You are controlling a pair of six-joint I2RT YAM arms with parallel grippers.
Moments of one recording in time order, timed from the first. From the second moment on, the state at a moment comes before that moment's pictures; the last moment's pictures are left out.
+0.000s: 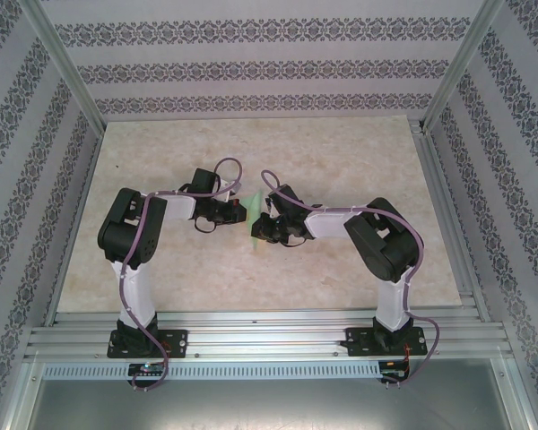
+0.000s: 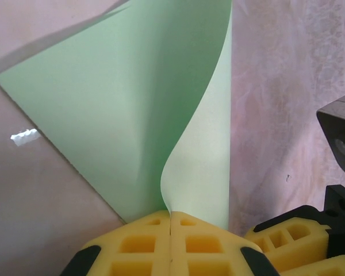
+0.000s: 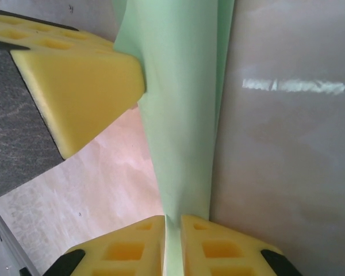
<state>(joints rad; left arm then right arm) -0.30 2.00 1.07 -0.07 0.73 -0.35 0.67 1.94 1.04 -0.03 -0.43 0.84</state>
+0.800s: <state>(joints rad) -0.30 1.98 1.01 0.02 0.73 -0.37 0.70 1.87 1.04 -0.05 -0.46 0.84</state>
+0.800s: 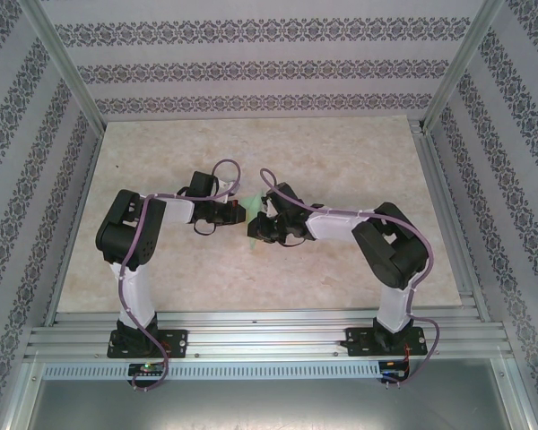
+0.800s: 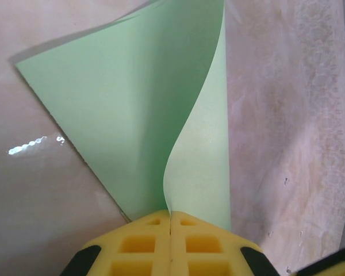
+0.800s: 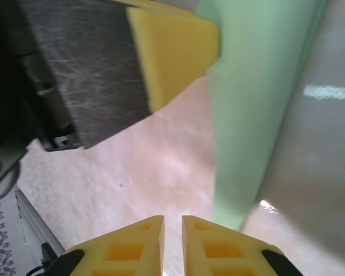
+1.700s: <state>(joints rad) -0.30 1.98 1.01 0.03 0.73 -0.37 0.73 1.91 1.04 -0.11 -0.49 0.86</state>
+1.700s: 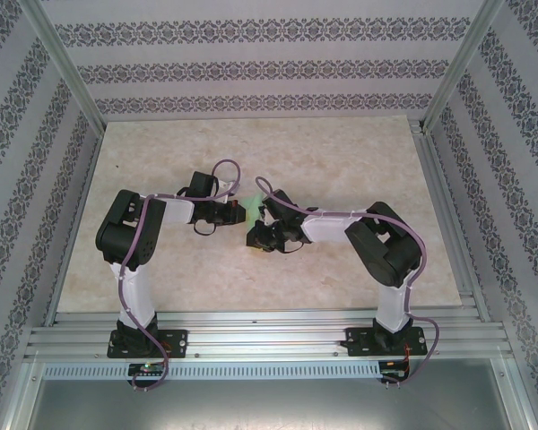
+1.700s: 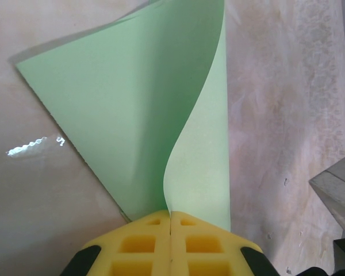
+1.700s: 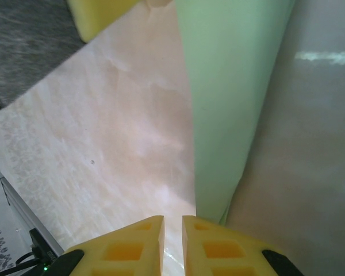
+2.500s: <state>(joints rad) -0.30 1.98 1.01 0.03 0.73 -0.37 0.73 1.88 1.00 -0.15 -0.53 0.86</state>
